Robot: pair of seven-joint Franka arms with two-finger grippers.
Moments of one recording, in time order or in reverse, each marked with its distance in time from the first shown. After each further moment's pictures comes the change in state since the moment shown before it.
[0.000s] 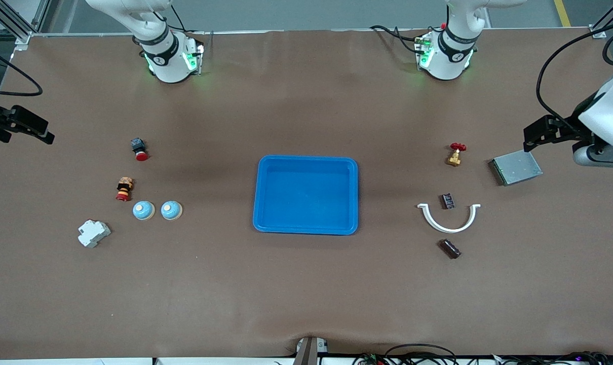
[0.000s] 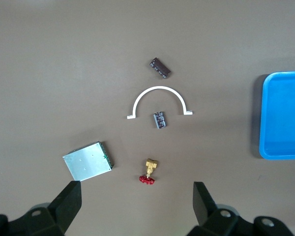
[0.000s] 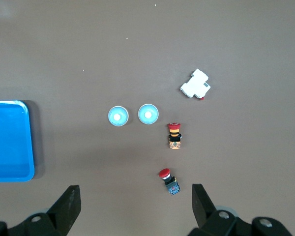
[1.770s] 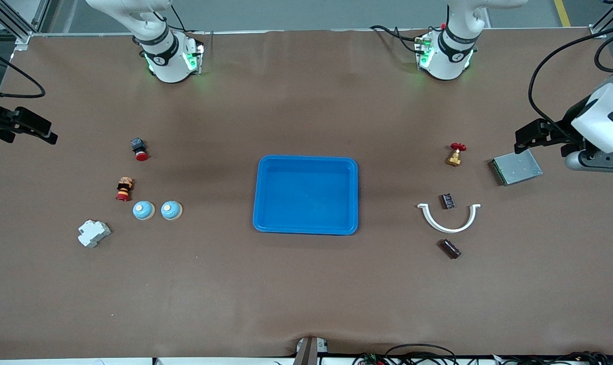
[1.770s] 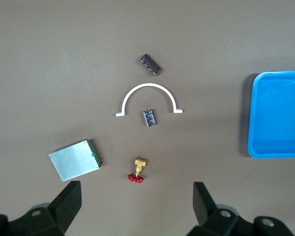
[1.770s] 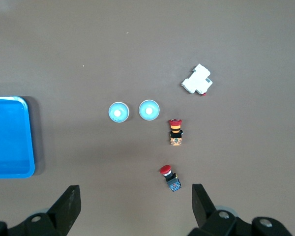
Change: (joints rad) left arm -0.058 0.013 0.073 -0.007 -0.054 0.000 -0.016; right arm 0.000 0.004 0.000 -0.005 0.005 -0.012 0.000
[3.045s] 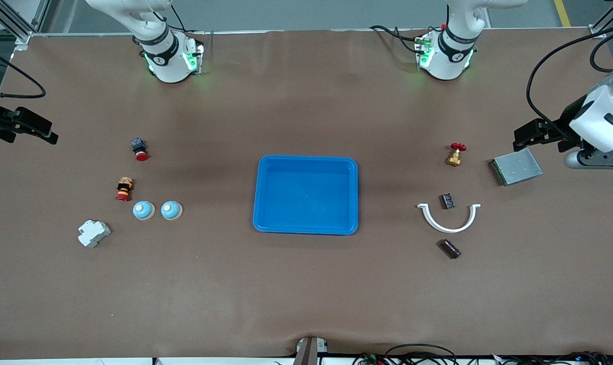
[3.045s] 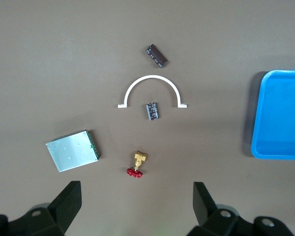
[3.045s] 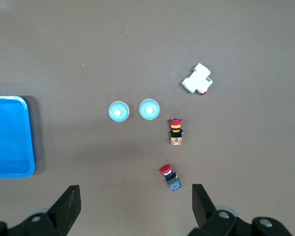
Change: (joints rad) left arm 0.014 -0.048 -0.001 -0.099 0.000 0.033 -0.041; right arm 0.000 0.000 0.000 -0.001 0.000 -0.001 0.000
